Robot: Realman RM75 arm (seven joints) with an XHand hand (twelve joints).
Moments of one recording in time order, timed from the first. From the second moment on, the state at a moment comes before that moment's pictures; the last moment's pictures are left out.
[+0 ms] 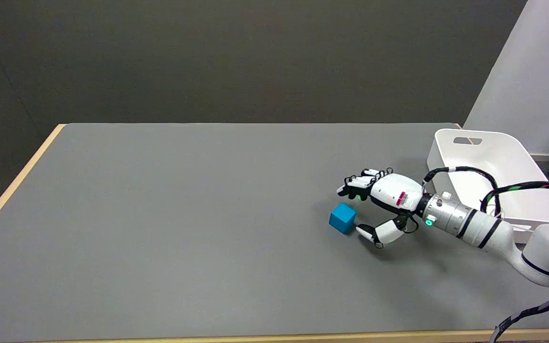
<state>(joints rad) -0.16 -0.90 1.73 -1.24 -0.78 -0.72 -1.67</state>
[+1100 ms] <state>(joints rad) -0.10 -0.88 1.64 -1.24 -0.74 -0.74 -1.65</state>
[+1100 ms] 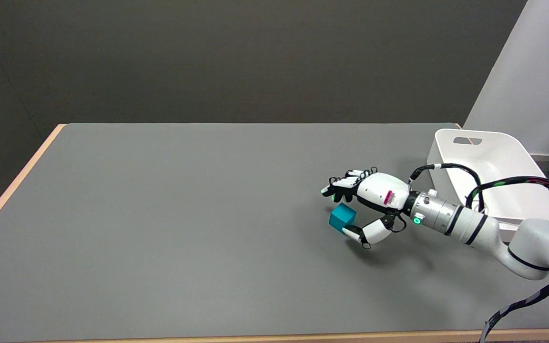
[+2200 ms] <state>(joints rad) -0.09 -0.89 1.59 -1.21 -0.70 -0.76 -1.65</state>
